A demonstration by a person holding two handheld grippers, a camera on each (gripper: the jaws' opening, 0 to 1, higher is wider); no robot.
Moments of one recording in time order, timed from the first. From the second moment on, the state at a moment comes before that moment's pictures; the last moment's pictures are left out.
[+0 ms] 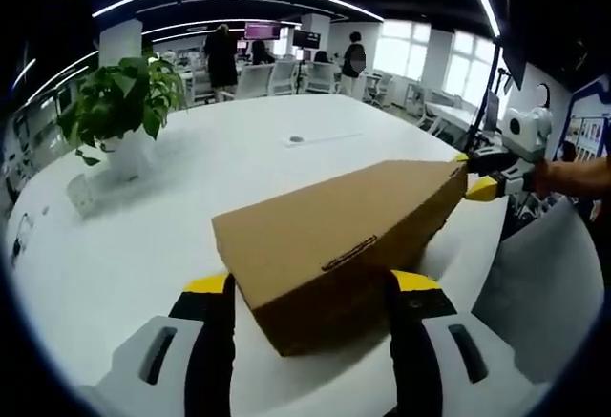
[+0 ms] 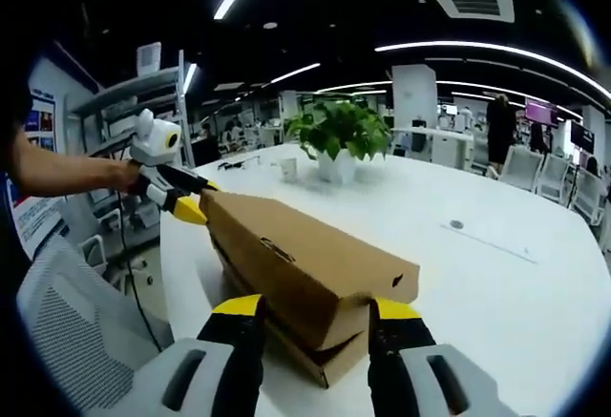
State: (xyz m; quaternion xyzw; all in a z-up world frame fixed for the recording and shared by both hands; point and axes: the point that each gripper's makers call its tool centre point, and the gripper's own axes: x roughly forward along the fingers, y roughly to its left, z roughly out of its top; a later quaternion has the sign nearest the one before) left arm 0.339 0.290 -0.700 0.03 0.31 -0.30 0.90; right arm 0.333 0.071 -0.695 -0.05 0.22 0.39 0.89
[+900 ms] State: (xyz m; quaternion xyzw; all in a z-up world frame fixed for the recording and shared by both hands) left arm 0.376 0.300 -0.662 0.04 0.26 -0.27 0.92; right arm 0.369 0.070 -0.655 -0.06 0.17 0.38 0.91
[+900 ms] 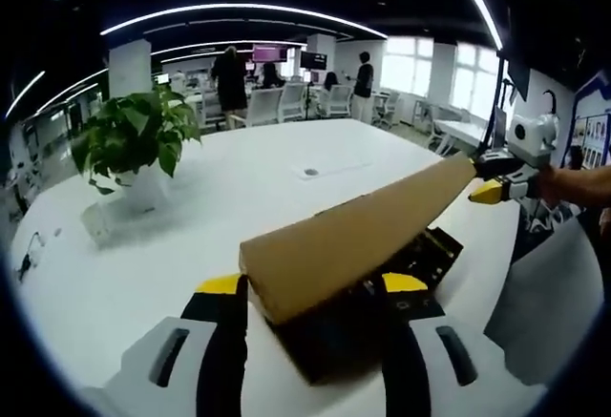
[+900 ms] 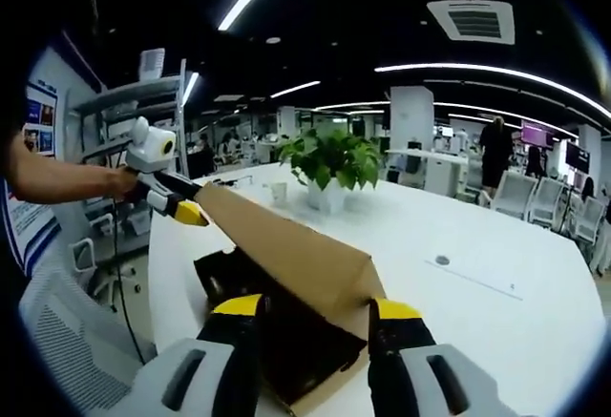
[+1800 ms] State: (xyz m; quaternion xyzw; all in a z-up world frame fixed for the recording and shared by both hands) left arm 0.412 0.325 -0.651 0.08 0.24 -0.21 0.94; right arm 0.398 0.067 -0.643 -0.05 0.15 0.34 0.93
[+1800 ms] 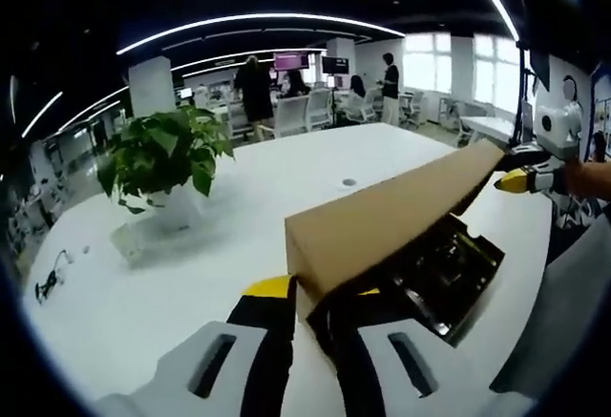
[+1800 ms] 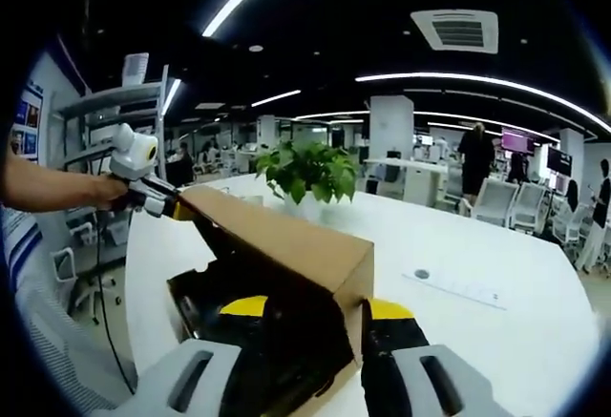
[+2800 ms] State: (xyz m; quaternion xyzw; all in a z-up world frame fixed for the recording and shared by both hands) left arm 0.437 0.333 -0.644 0.06 0.24 -0.20 0.95; right arm 0.418 0.043 -0.679 -0.11 0.17 0.30 0.93
